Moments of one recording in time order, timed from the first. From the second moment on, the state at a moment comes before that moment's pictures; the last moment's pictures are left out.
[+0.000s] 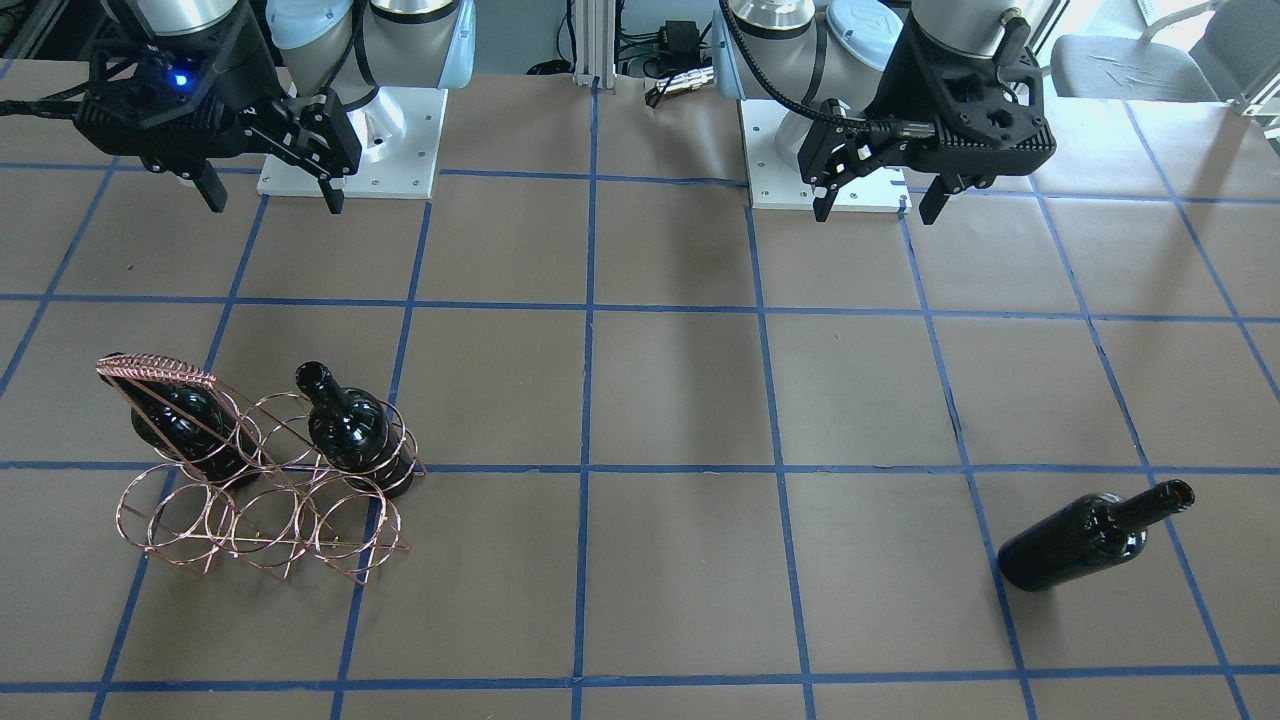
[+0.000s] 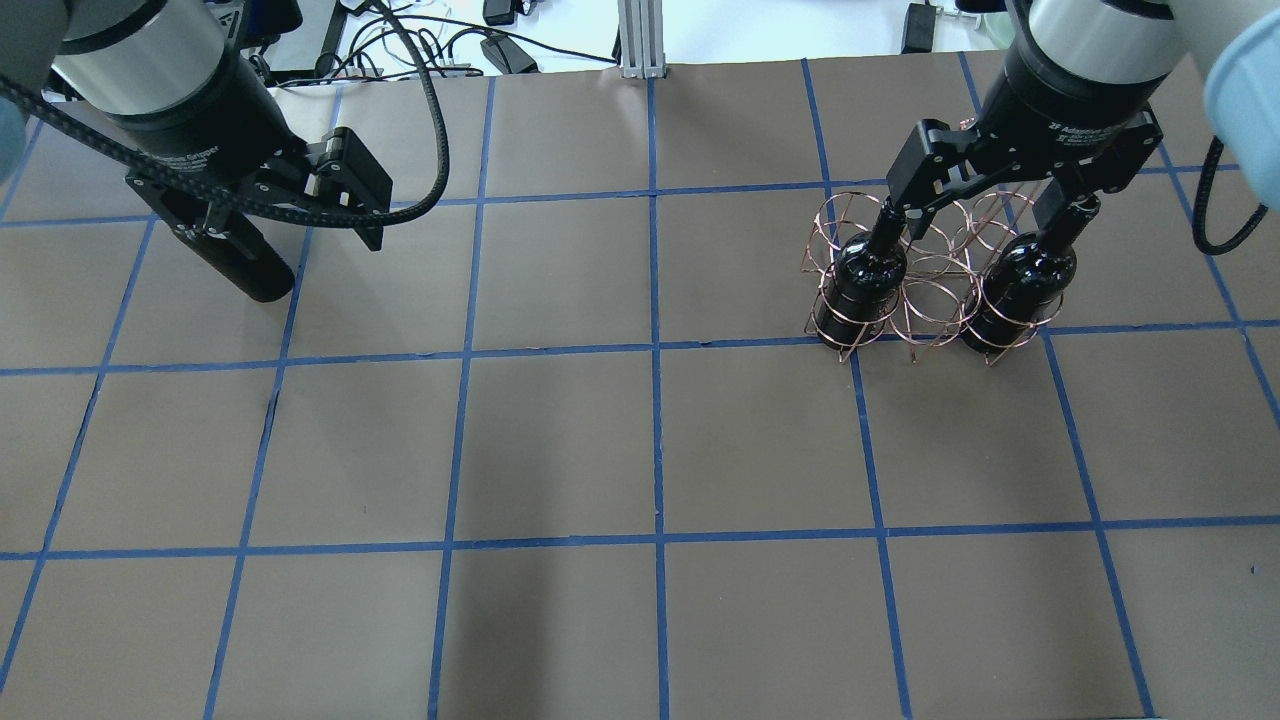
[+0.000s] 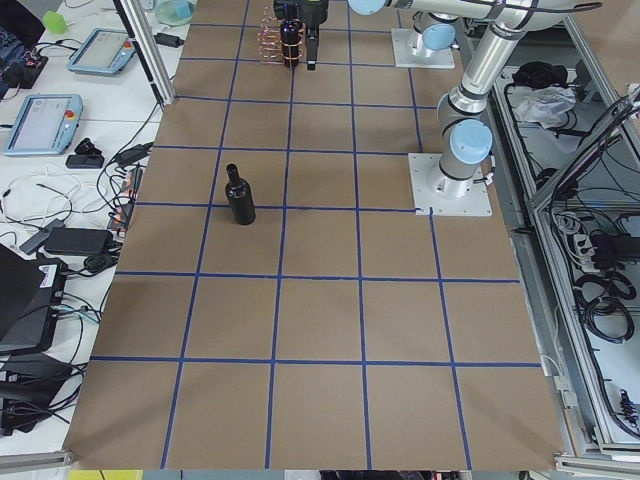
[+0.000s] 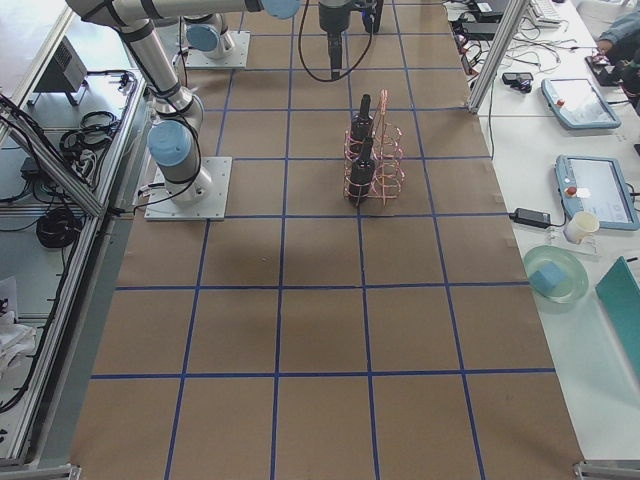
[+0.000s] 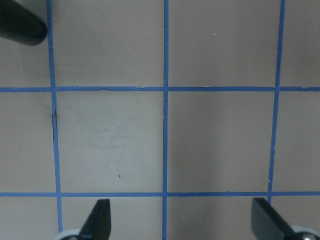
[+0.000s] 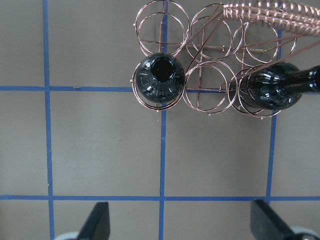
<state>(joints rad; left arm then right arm) -1.57 -1.51 -1.54 -1.64 1.57 -0.02 1.57 -1.65 1.57 -1.54 -1.59 -0.03</state>
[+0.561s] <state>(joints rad) -1.57 -1.51 -1.54 -1.64 1.58 -0.01 1.57 -1.65 1.57 -1.53 -1.59 -0.03</state>
